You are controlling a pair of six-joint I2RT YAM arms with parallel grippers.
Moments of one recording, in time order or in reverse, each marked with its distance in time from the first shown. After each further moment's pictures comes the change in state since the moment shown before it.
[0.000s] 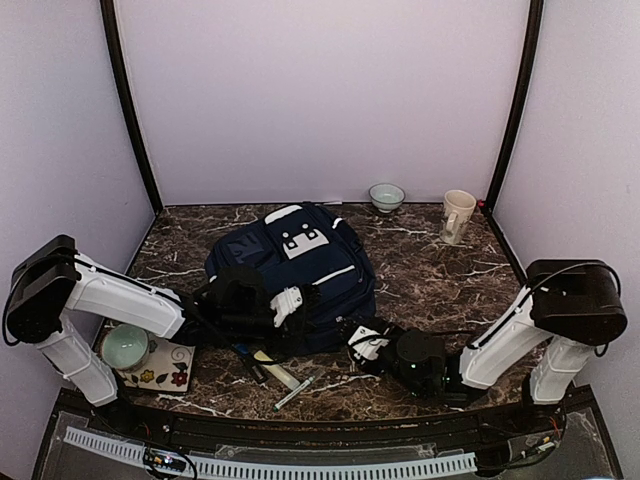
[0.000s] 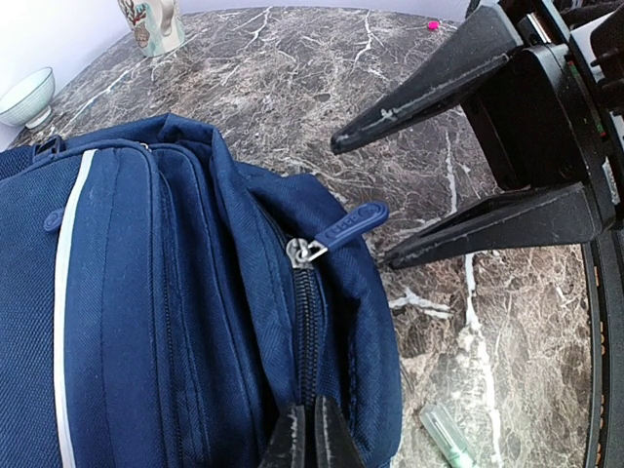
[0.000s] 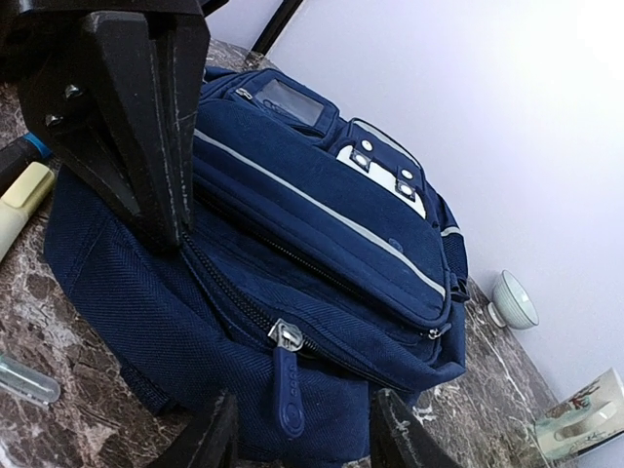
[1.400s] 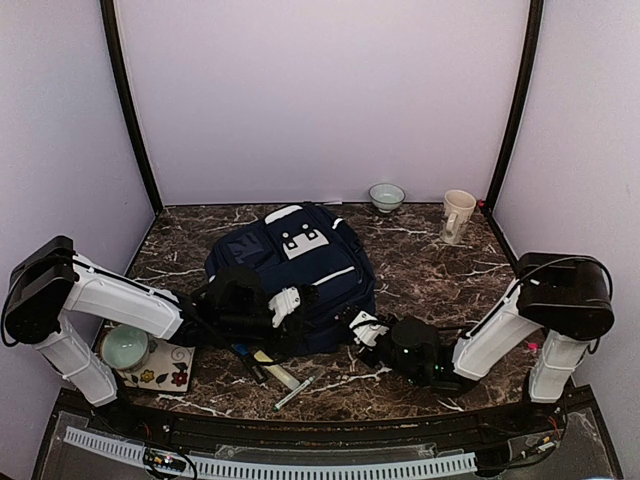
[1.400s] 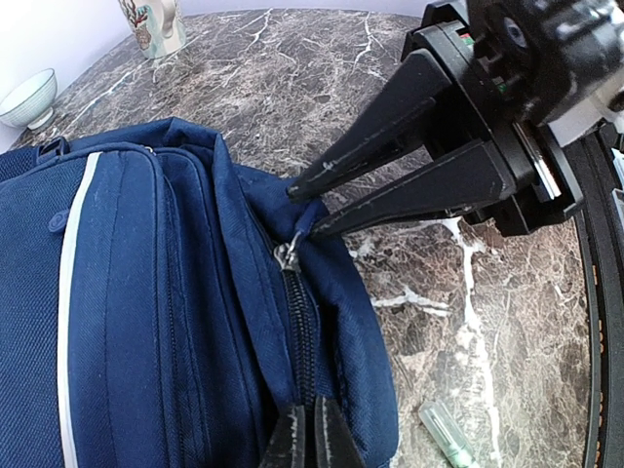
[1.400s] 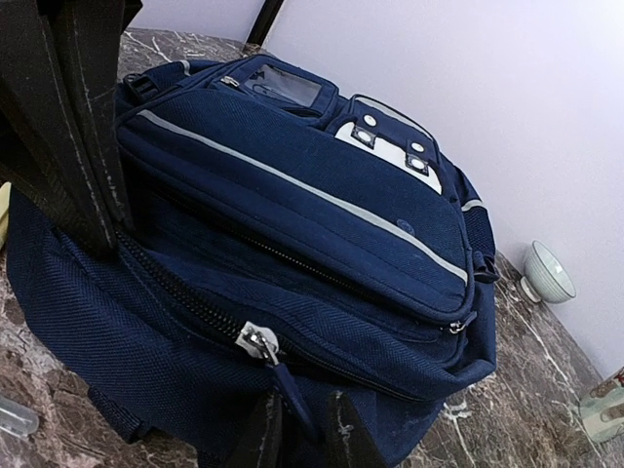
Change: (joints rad) left arm 0.000 -0.011 -0.013 0.010 0.000 0.000; right arm -0.098 0.056 0.041 -0.013 -0.106 0.124
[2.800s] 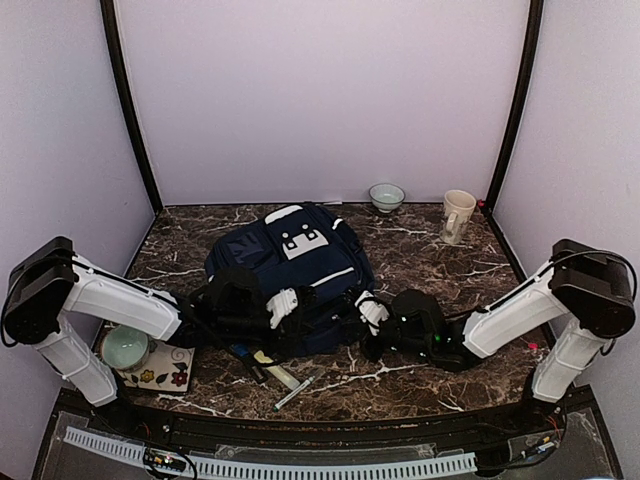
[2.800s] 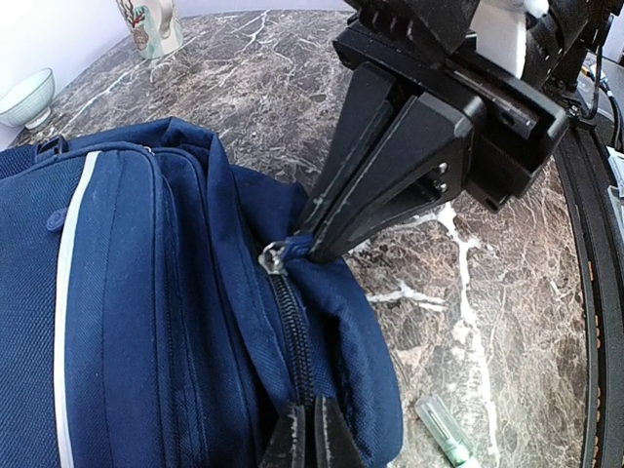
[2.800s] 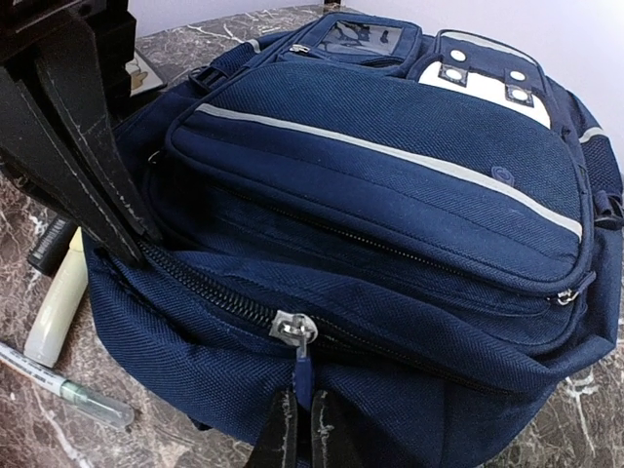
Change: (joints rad) left arm 0.006 -0.004 -0.019 0.016 0.017 0.000; right arm -0.147 -0.128 0.069 -0.367 -0.419 0.293
